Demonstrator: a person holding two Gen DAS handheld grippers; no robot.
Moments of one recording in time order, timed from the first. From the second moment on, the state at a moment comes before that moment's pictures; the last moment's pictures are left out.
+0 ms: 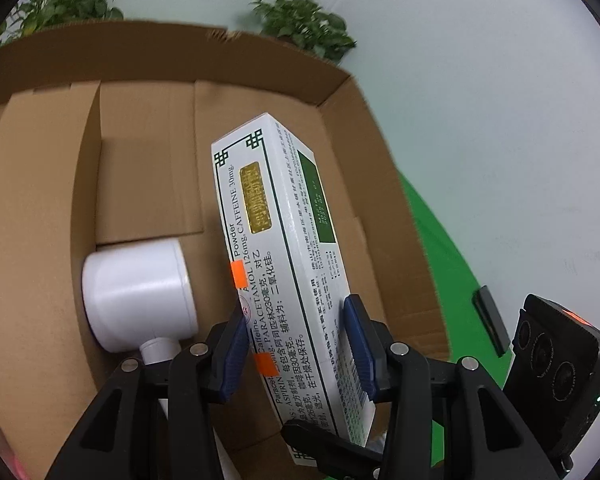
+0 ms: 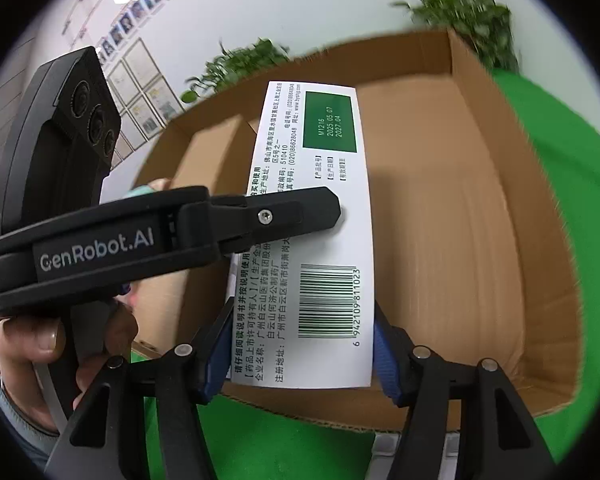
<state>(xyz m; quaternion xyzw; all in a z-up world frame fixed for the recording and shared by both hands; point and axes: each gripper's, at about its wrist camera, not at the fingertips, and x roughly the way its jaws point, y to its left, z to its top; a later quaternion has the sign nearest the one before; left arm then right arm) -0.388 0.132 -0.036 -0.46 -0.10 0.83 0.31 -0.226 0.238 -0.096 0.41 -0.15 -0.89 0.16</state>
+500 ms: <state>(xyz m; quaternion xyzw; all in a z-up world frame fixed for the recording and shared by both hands) -0.371 0.115 -0.039 -0.46 -0.07 0.84 0.28 -0.235 0.225 -0.117 0.44 -0.10 -0.88 0.12</state>
